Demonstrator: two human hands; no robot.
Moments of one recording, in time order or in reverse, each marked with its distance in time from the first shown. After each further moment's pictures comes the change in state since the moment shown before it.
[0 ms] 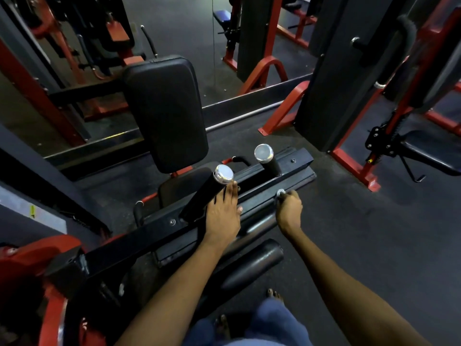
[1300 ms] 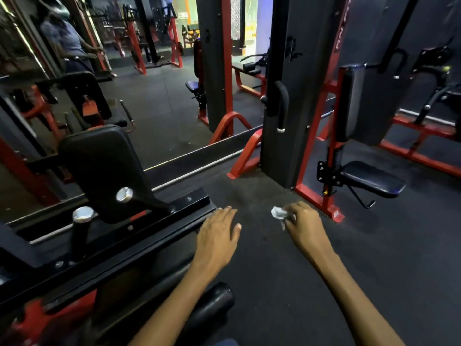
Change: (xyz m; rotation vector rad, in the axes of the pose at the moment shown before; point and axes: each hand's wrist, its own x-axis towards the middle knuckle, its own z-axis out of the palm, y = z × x) left_hand 0.003 0.285 -0.138 -0.508 0.189 0.096; right_hand 0.039 0.126 -0.349 -0.067 0.060 -0.404
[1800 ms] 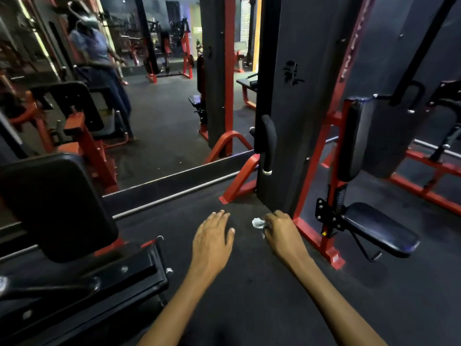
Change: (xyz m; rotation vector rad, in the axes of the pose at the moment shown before) left_hand 0.237 0.053 0.092 0.021 0.091 -0.128; right_hand 0.250 0.102 0.015 -0.191 -0.115 -0.170
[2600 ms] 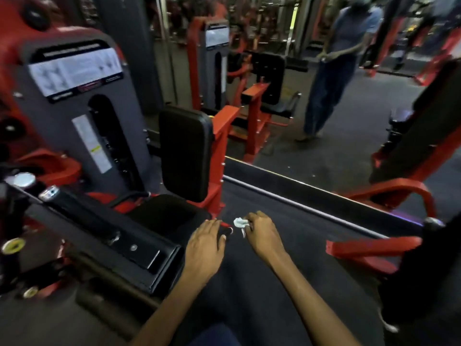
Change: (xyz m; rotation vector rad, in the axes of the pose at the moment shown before) left_hand 0.119 -0.106 0.061 0.153 0.377 -0.923; right_hand 0.267 -0.098 0.163 0.288 -0.623 -0.763
